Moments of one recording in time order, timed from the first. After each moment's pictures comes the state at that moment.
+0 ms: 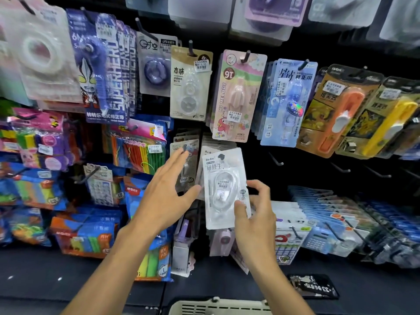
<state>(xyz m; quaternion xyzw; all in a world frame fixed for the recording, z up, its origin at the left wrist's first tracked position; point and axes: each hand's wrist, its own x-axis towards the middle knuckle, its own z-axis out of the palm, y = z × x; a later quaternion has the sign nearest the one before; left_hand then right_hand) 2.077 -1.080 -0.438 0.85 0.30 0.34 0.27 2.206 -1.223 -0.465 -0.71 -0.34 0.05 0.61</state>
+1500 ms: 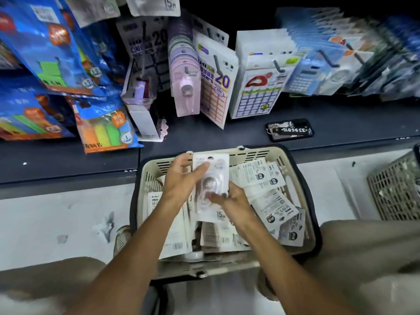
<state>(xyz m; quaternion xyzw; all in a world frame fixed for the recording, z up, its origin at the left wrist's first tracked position) 2.119 -1.234 -0.715 0.57 0.46 0.12 0.67 2.191 -1.368 -0.736 -0.70 -0.11 0.47 0.53</state>
